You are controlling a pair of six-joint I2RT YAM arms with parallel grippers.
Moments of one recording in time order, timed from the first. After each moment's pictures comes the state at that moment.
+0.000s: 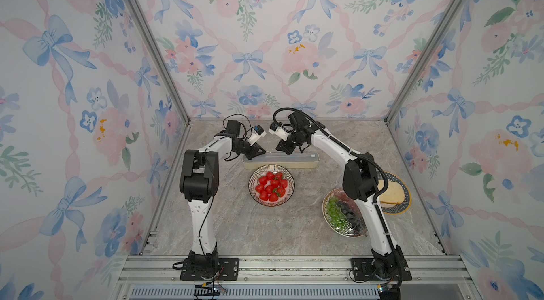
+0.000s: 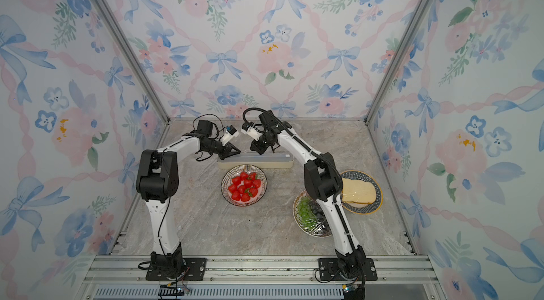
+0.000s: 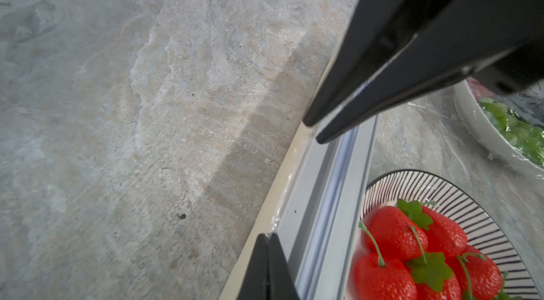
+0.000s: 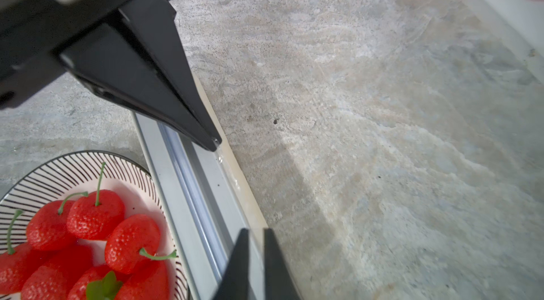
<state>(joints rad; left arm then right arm) -0.11 2.13 1.55 -0.49 0.82 0.61 0.54 2.41 2.22 -0.79 -0.41 -0.42</state>
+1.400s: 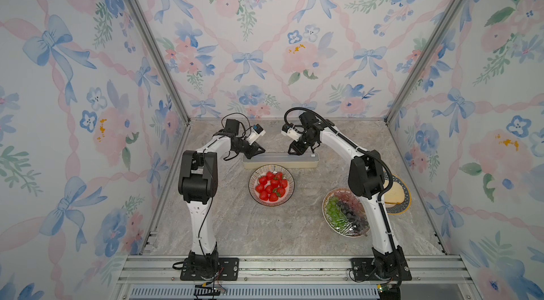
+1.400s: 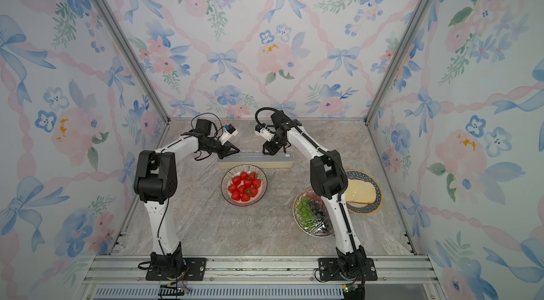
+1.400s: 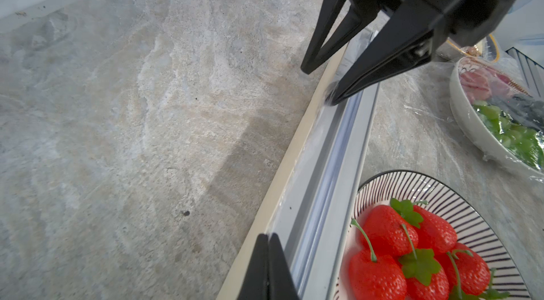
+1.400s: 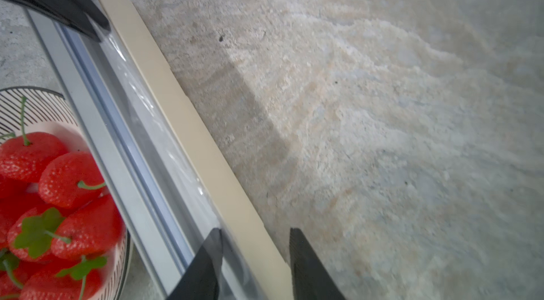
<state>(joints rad) -0.11 2.11 1.55 -0.50 0.81 0.61 0.44 2.38 2.15 -0.90 -0.35 -0.45</state>
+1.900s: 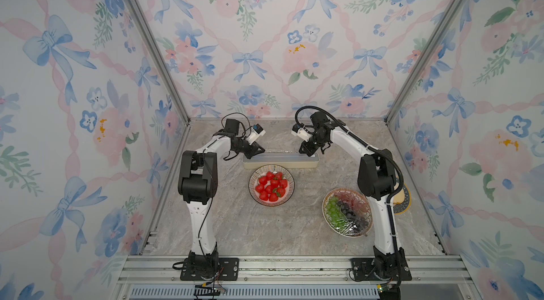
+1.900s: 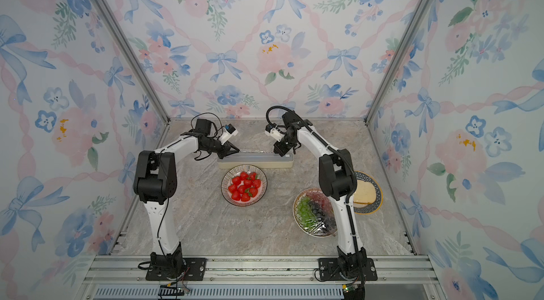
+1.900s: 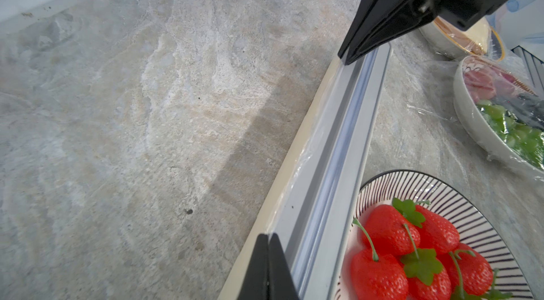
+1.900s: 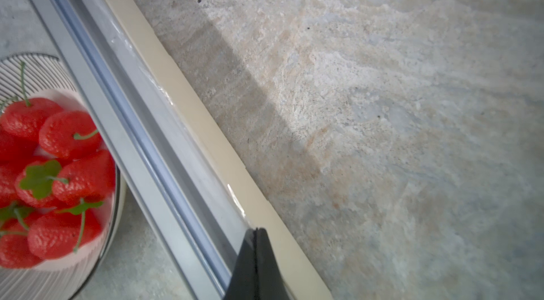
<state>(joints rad) -0.11 2.10 1.55 -0.50 0.80 0.61 0.39 2.30 2.02 -0.89 -0.39 -0.47</state>
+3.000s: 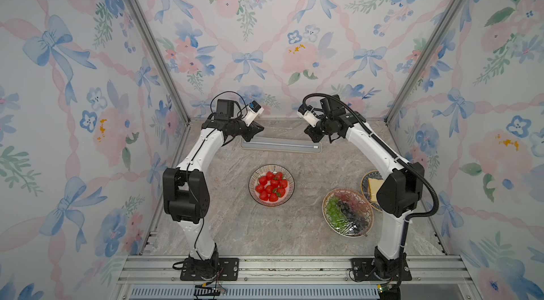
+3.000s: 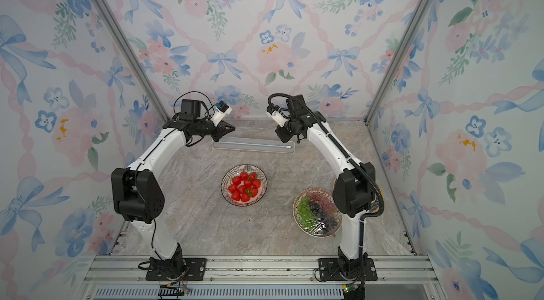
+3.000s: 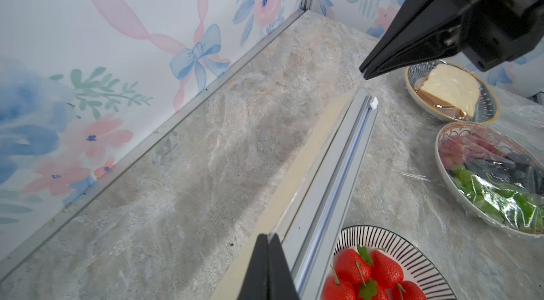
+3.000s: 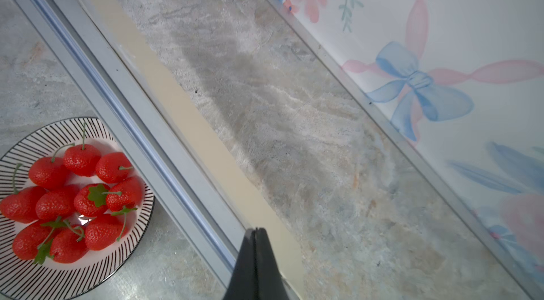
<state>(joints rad) -0.13 1.82 1.66 -0.53 0.70 0.48 0.42 1.97 1.98 -0.80 -0.20 -0.45</state>
